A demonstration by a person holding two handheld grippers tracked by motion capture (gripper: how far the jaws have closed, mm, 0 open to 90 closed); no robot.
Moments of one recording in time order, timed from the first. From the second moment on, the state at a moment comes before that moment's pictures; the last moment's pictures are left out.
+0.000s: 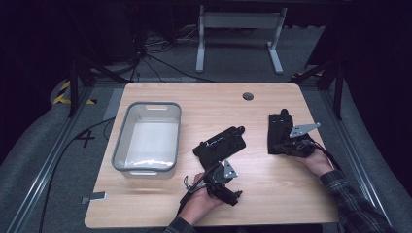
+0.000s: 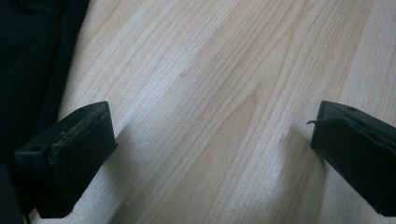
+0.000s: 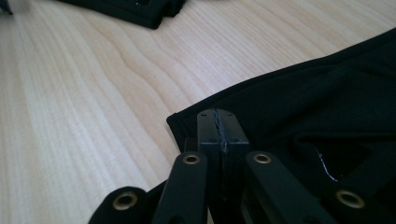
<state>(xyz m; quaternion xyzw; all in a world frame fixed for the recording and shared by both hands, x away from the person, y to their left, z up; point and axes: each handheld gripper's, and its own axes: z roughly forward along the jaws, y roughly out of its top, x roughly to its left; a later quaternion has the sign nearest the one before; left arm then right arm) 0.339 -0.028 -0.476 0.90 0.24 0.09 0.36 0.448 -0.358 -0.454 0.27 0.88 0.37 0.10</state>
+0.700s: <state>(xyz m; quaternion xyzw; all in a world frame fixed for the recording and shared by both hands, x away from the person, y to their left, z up) 0.339 -0.028 -0.476 0.90 0.24 0.09 0.36 0.388 -0.362 -0.454 0.25 0.89 0.36 0.08</state>
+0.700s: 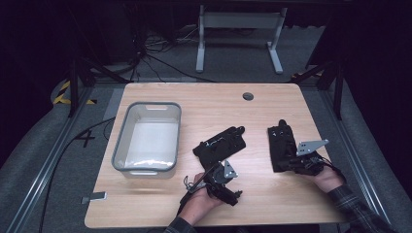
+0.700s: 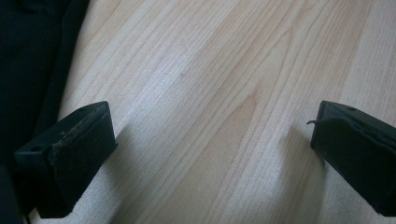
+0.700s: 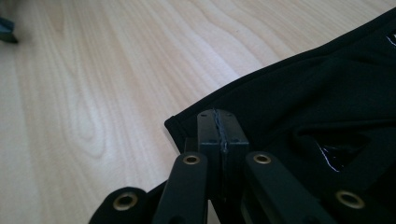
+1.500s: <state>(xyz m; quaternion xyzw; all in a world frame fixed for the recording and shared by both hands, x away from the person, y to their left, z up) 0.339 -0.028 -0.476 0.90 0.24 0.09 0.36 0.322 -0.360 -0.455 0.22 0.90 0.37 0.04</state>
